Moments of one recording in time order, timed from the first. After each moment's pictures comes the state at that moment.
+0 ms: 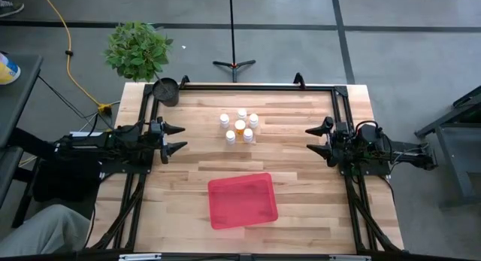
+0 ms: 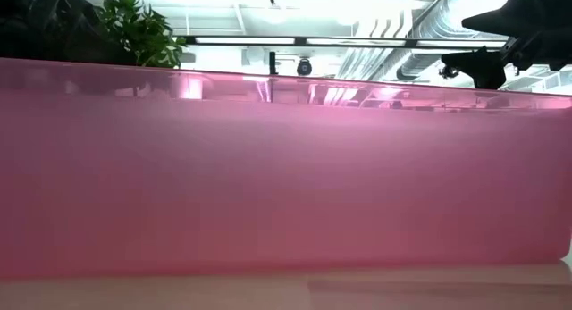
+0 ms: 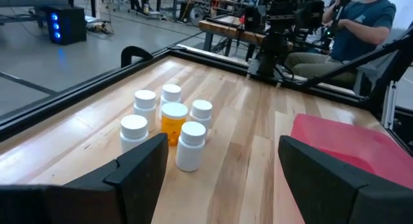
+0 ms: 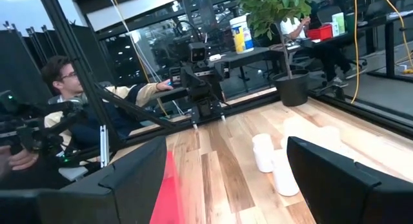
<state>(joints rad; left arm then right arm) -0.02 0.01 0.17 -0.28 -0.28 -0.21 -0.08 0.01 0.11 -0.03 -0.01 0.30</state>
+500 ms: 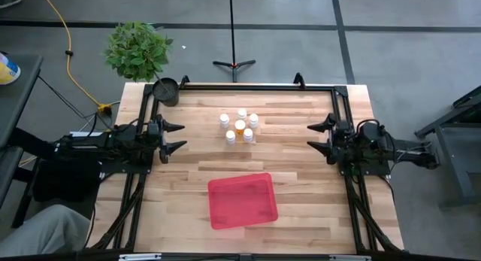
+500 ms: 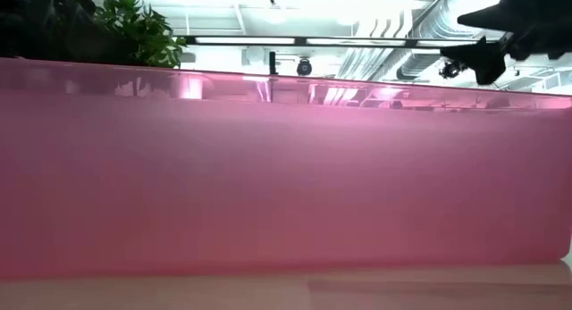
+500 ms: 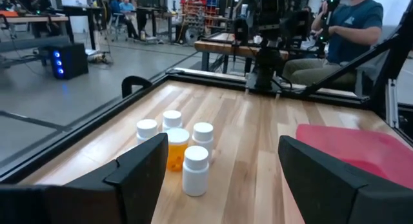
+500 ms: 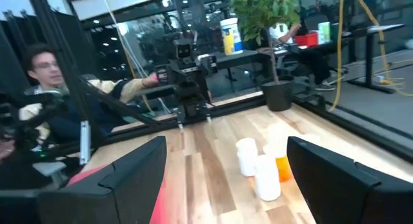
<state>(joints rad) -0.02 0.01 0.17 -0.21 -0.28 -0.08 -0.08 0.08 0.20 -0.08 0.05 0.22</state>
